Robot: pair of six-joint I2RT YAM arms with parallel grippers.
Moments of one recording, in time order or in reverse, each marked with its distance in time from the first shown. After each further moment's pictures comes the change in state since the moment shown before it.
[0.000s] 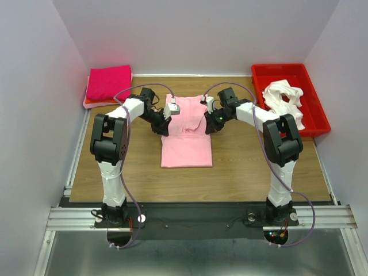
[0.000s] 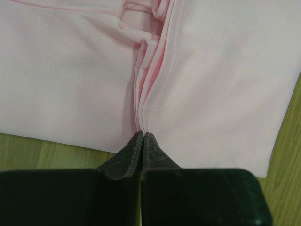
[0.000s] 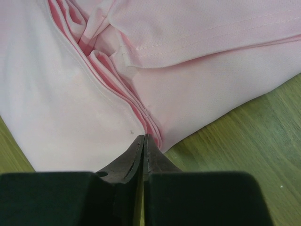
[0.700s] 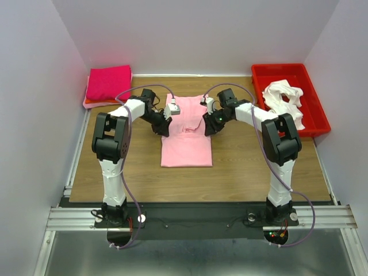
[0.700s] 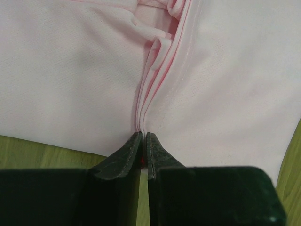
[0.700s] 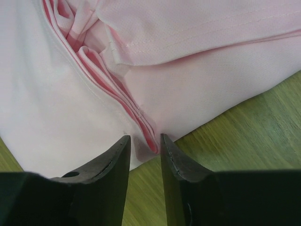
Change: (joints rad) left arm 0.002 0.037 0.000 0.049 -0.007 -0.037; right arm 0.000 0.022 0.000 0.005 0.025 -0.004
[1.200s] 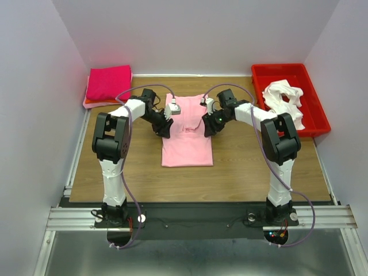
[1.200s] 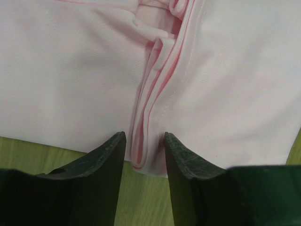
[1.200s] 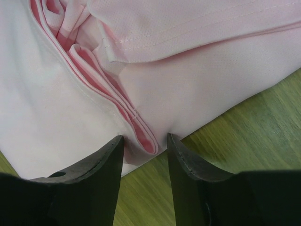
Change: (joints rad) left arm 0.001 0.000 0.000 0.012 -0.009 -0.007; right arm 0.000 0.010 0.003 0.002 0.014 -0.003
